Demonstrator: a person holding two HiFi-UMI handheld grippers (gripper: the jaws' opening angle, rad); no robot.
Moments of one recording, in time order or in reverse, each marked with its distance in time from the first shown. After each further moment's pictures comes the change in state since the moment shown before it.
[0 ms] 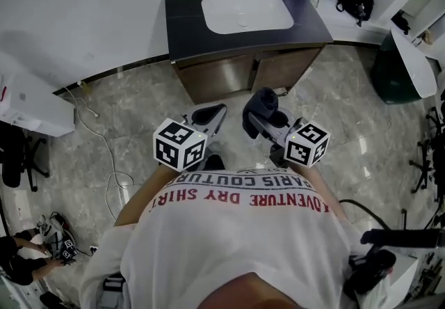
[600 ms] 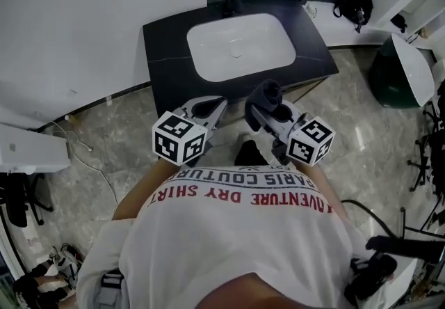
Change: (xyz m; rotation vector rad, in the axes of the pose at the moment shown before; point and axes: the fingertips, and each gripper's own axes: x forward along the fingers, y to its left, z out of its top) left arm 0.169 0.189 0.131 0.016 0.026 -0.085; right arm 0.133 -0.200 0.140 -0.047 -0.044 -0.104
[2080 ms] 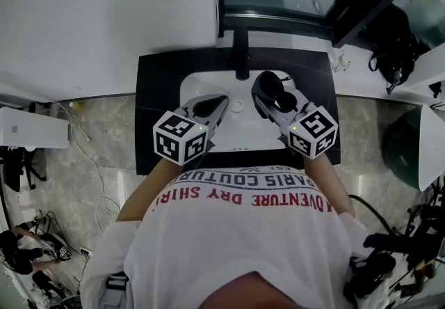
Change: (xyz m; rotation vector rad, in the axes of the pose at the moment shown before) left arm 0.207 0.192 0.146 -0.141 -0.052 0.244; right arm 0.162 -0.285 0.141 -0.261 0.171 0.186
